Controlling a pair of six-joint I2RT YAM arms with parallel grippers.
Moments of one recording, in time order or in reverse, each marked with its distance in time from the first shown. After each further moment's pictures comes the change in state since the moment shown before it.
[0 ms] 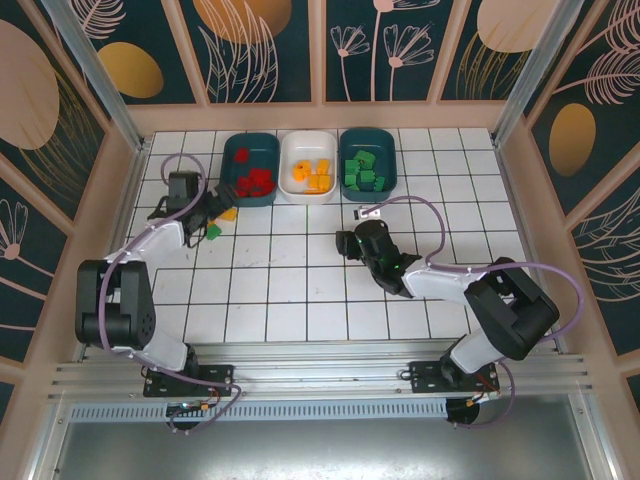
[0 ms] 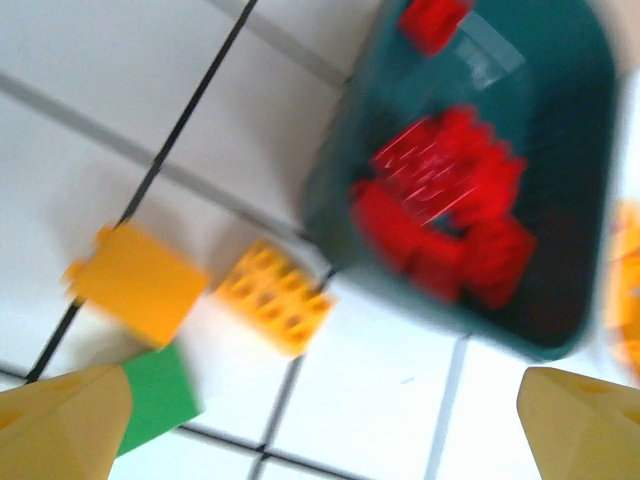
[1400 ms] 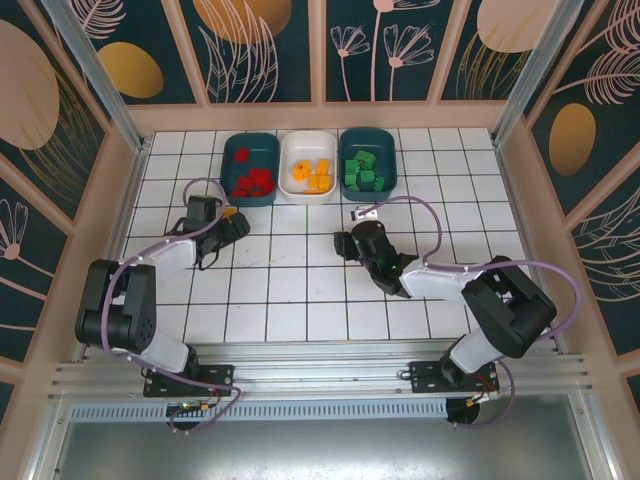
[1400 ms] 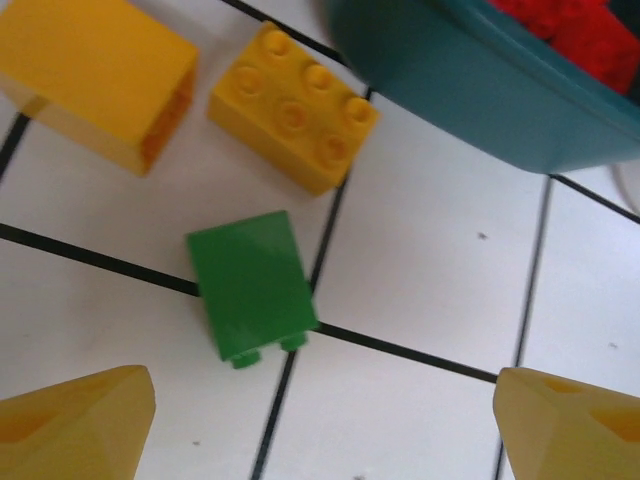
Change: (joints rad) left arm -0.097 -0.009 -0.141 0.045 -0.030 0.030; right arm 0.016 0.016 0.010 0.000 0.027 -0.023
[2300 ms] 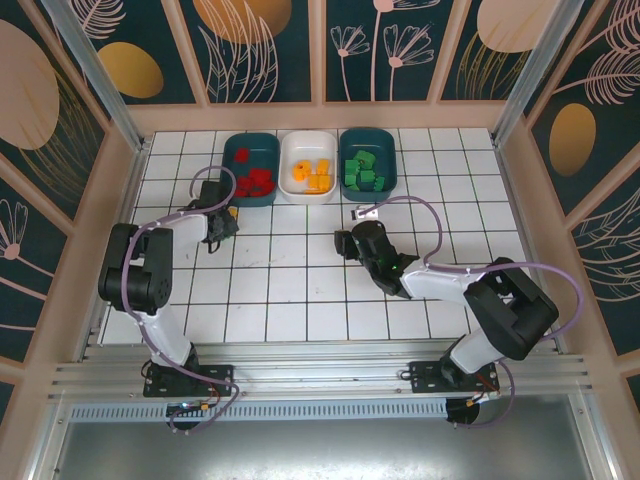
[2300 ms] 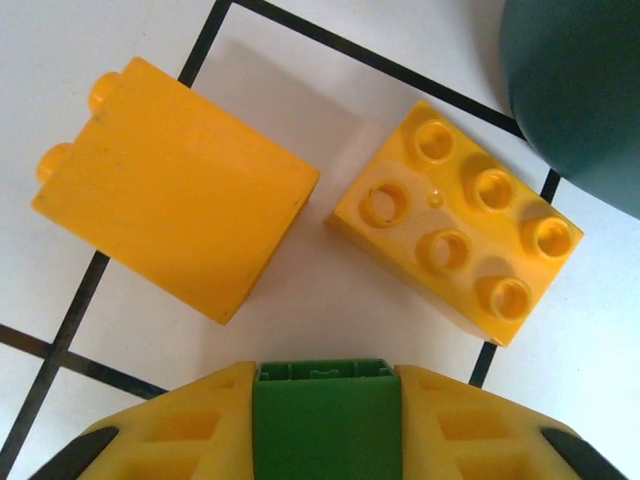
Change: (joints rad) left arm -0.005 0.246 0.223 -0.140 -0.199 0.038; right arm 0.006 -0.014 0.000 0.000 0.018 0.000
